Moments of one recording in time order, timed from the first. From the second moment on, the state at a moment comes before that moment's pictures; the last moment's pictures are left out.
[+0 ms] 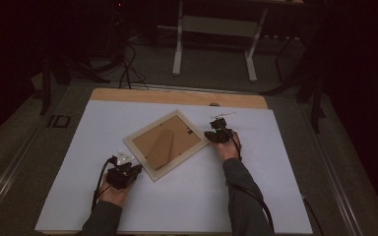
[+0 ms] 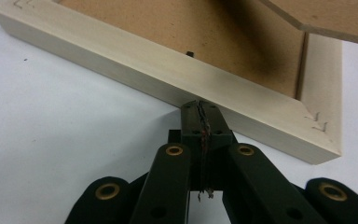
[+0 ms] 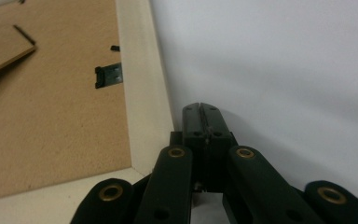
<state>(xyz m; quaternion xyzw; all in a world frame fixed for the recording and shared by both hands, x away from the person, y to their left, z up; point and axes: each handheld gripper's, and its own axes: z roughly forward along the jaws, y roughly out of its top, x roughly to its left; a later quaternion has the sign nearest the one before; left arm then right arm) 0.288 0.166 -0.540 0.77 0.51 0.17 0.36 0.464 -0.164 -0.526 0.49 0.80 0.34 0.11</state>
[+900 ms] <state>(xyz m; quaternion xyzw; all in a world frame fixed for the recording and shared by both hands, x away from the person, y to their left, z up) 0.292 0.168 -0.538 0.76 0.52 0.17 0.35 0.433 -0.172 -0.523 0.46 0.82 0.31 0.13</state>
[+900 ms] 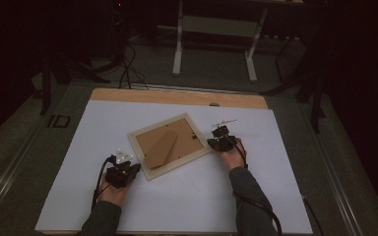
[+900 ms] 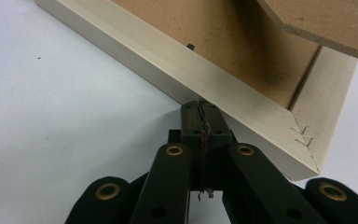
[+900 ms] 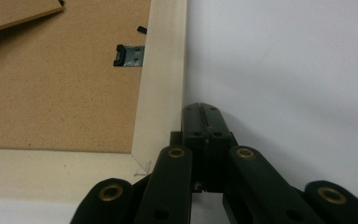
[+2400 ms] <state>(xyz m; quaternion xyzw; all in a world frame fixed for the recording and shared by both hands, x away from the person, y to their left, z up) 0.323 0.166 -0.536 0.76 0.52 0.16 0.35 0.386 -0.203 -0.525 0.48 0.80 0.33 0.10</state>
